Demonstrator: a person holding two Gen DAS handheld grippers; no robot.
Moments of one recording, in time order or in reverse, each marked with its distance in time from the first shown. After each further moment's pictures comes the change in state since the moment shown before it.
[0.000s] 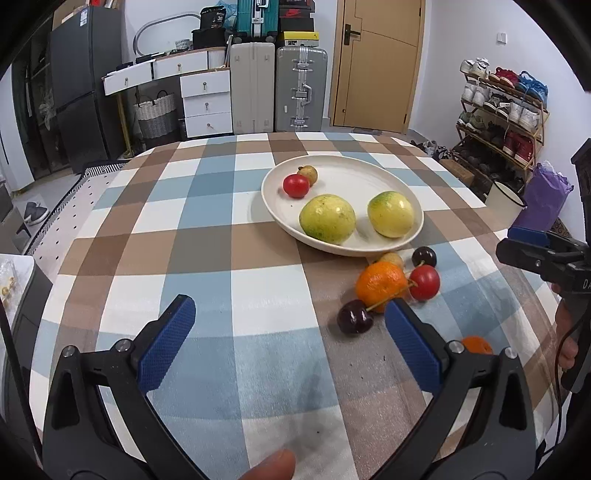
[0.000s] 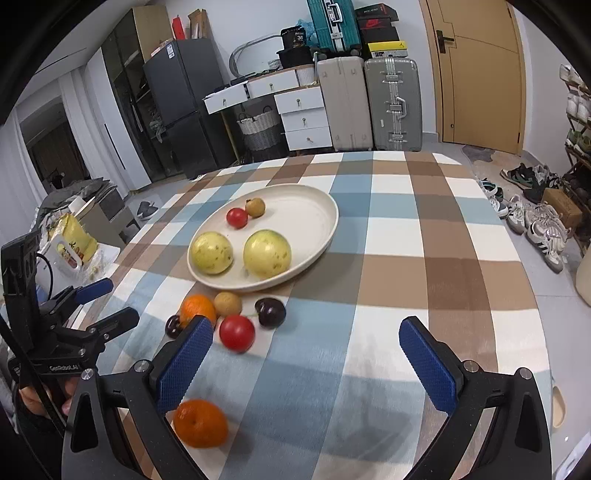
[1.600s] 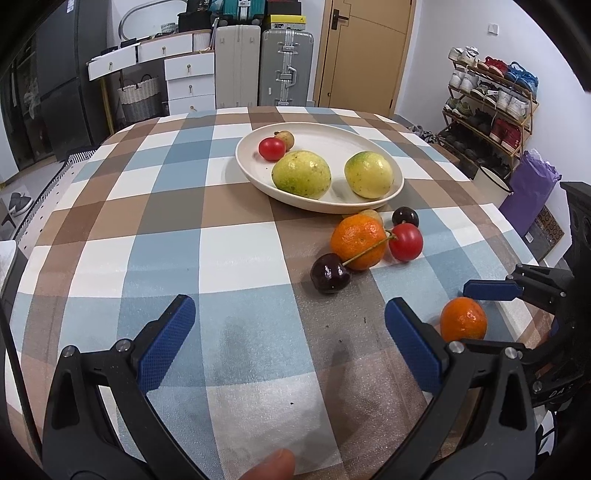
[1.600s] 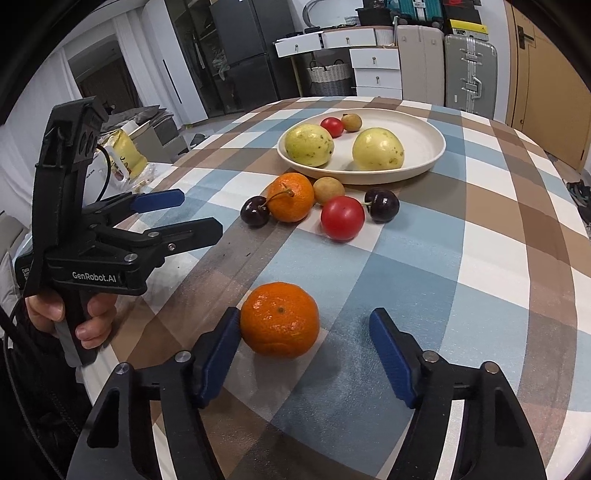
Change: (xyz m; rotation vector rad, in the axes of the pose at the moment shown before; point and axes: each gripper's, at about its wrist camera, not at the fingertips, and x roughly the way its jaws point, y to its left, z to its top) left arm 0.014 -0.014 -0.024 0.006 0.065 -0.062; right arm 0.017 0.060 -0.069 -0.201 0.184 0.177
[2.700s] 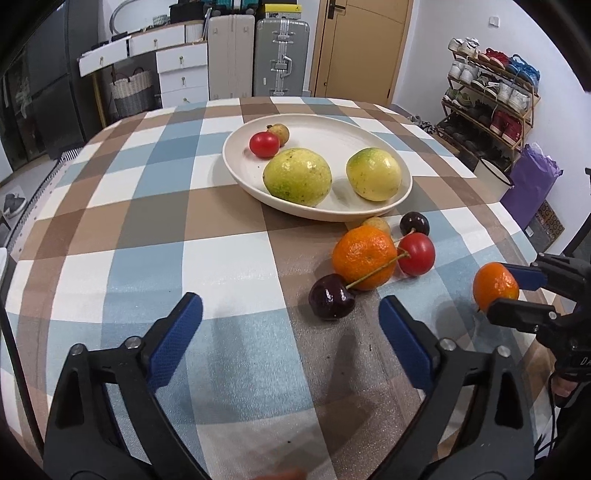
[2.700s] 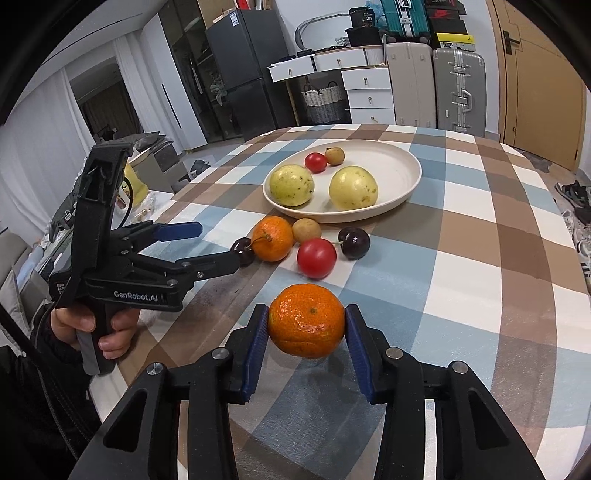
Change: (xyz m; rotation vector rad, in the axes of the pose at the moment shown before) left arm 0.030 -0.001 0.016 0.005 0.053 -0.024; right arm -0.025 -0.022 0.012 0.036 -0.100 0.009
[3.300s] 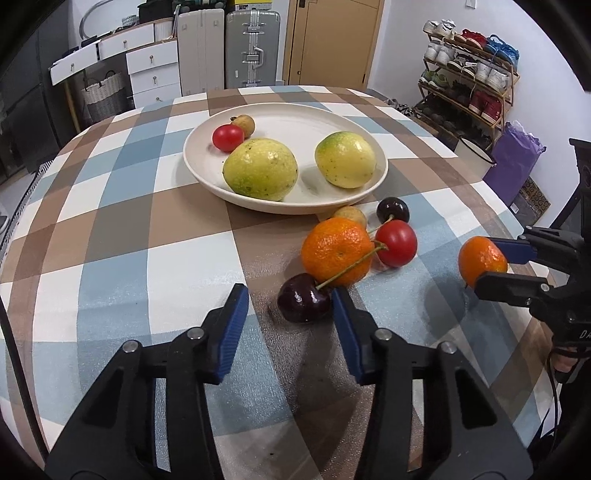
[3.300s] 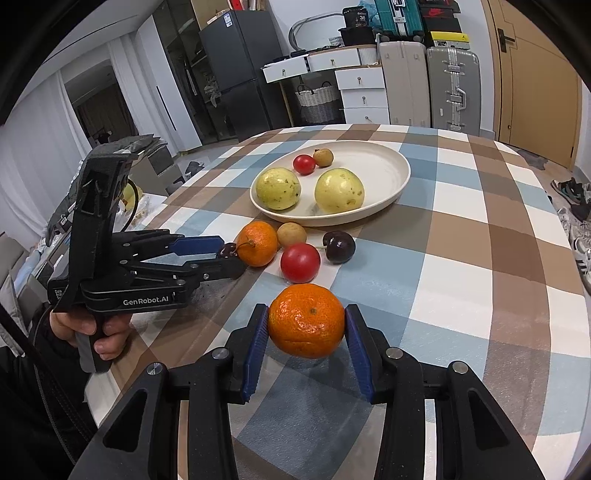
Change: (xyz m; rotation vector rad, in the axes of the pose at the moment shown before) left arm 0.013 -0.015 0.004 0.085 0.036 -0.063; right arm 0.003 -0.011 0.003 0.013 0.001 -0.014
